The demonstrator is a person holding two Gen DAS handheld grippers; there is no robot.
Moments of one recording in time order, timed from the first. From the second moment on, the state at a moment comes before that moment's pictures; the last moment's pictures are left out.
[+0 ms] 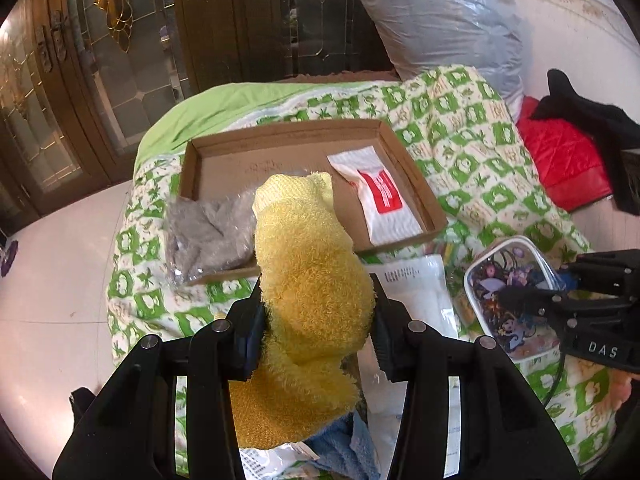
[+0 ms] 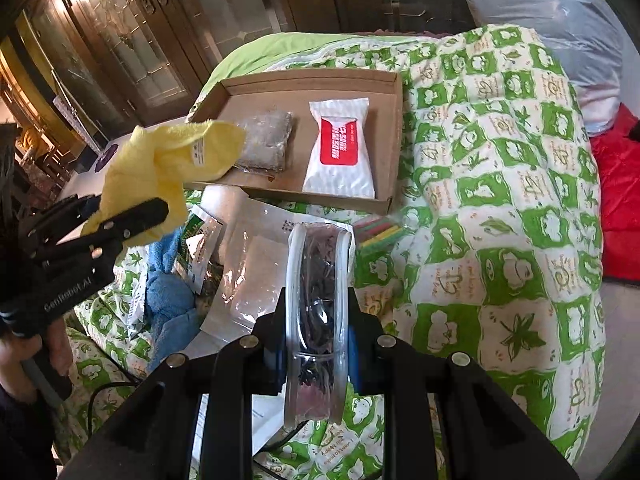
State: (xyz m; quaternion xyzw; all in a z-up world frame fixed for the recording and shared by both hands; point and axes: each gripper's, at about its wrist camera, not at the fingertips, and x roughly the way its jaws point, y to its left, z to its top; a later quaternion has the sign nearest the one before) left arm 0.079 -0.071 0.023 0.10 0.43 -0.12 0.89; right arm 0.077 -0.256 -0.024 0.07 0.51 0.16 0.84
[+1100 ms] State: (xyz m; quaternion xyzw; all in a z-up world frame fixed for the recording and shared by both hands) left arm 0.247 -0.008 -0.013 0.02 0.44 -0.07 0.89; right arm 0.215 -0.202 -0.026 0.04 0.53 0.18 0.83
